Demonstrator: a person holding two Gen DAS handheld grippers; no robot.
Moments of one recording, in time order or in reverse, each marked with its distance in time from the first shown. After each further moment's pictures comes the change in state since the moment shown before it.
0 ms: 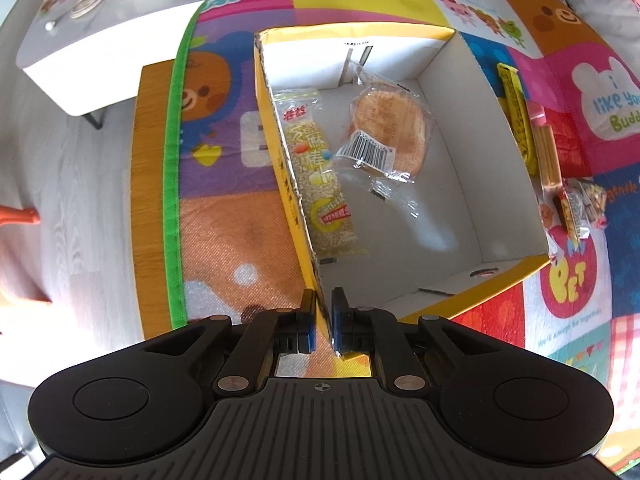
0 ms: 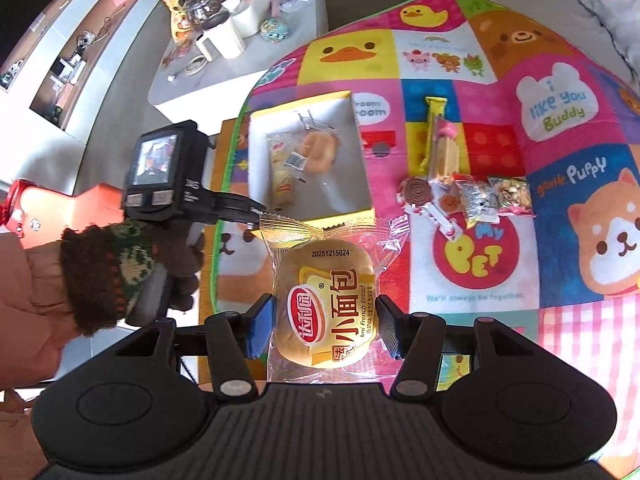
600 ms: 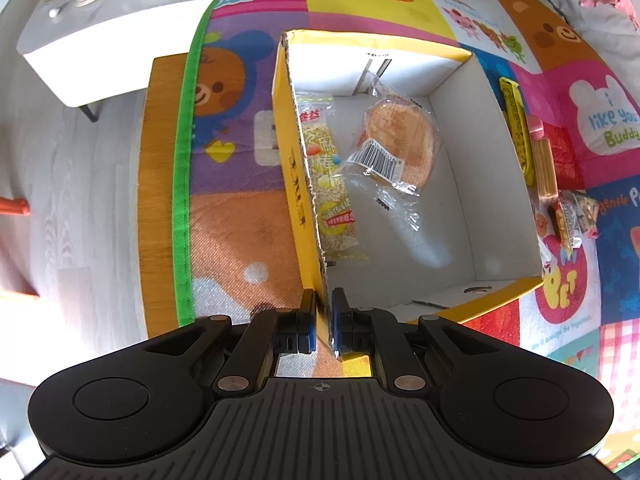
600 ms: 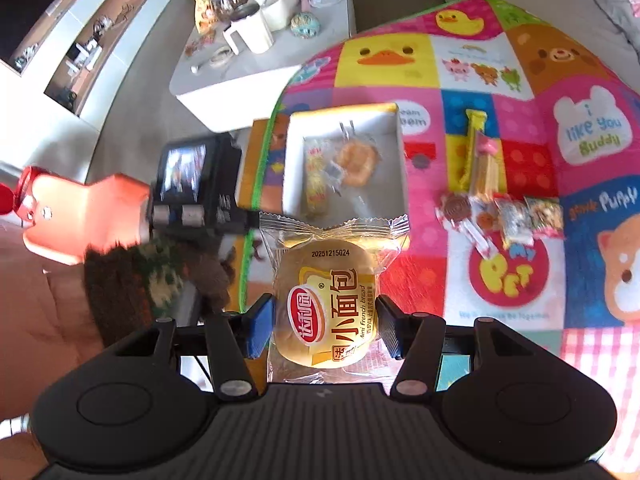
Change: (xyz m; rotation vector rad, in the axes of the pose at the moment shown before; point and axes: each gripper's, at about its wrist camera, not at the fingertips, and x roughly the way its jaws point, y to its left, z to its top) left arm -0.003 0.020 -0.004 -0.042 -0.017 -0.051; right arm 0.016 0.038 0.031 -0.045 0.007 0.030
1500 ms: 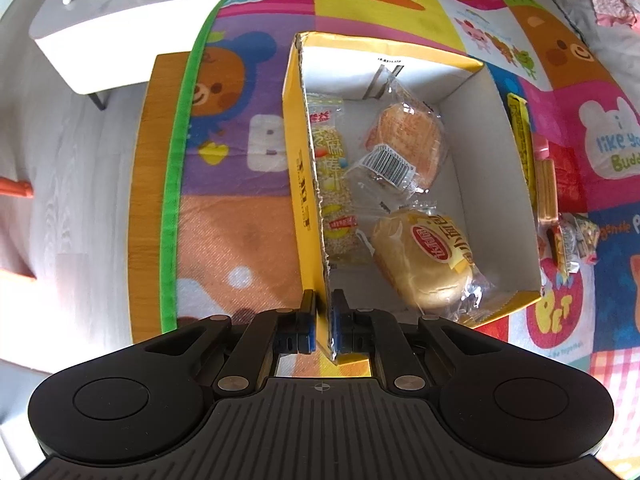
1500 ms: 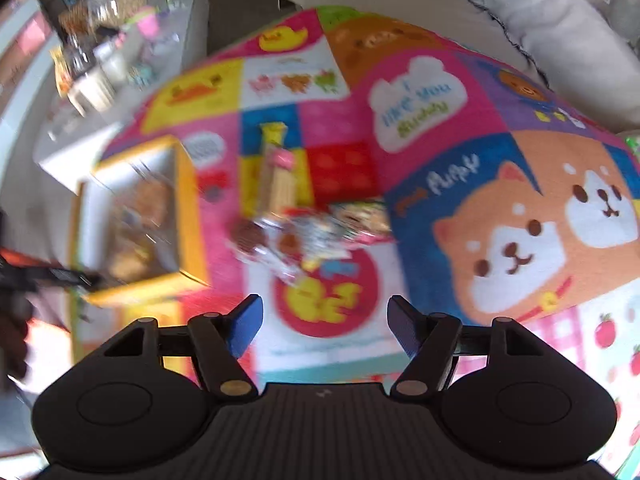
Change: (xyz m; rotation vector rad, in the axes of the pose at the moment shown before) left arm 0.003 -0.015 0.007 -0.064 -0.005 0.027; right arm 0.020 -0.176 -0.030 0.166 -0.105 -0.311
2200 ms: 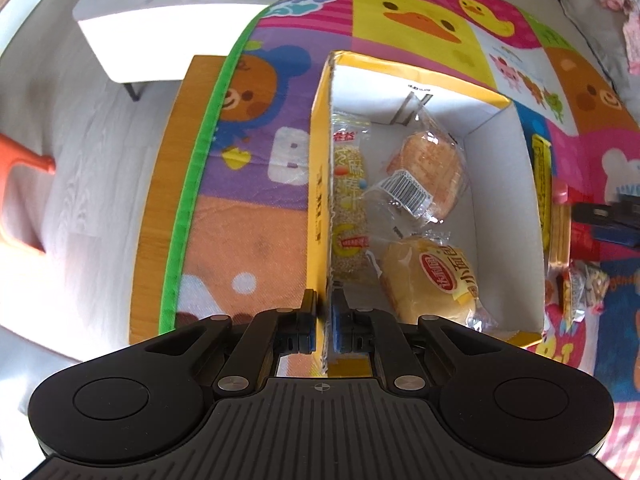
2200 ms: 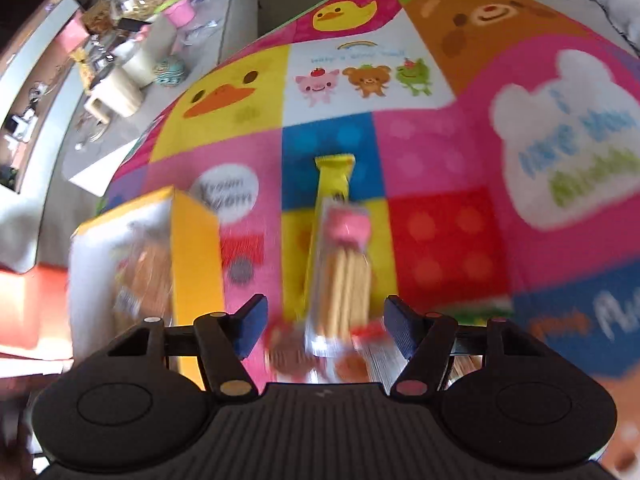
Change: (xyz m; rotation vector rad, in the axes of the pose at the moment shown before) left arm 0.000 0.002 -0.005 -0.152 -0.068 0.037; right arm 0.165 0.034 0.119 -0.004 0.049 0.240
